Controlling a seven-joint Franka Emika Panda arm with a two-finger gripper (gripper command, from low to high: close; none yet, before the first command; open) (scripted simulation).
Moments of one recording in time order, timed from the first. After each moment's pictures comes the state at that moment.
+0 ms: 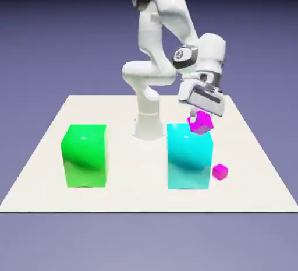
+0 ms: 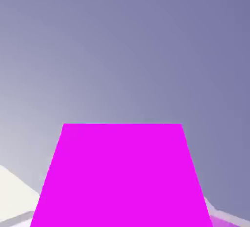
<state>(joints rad) -0.15 -0.29 0.55 -2.43 -0.74 2.72 0.93</state>
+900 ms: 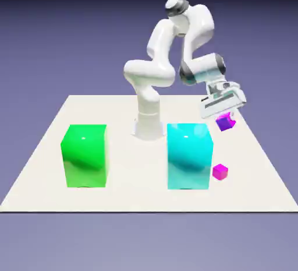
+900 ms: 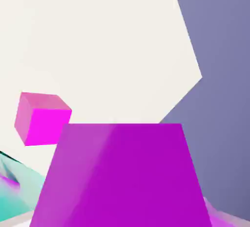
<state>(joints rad) -0.48 -0.93 1.30 -2.73 -1.92 3.56 1.25</state>
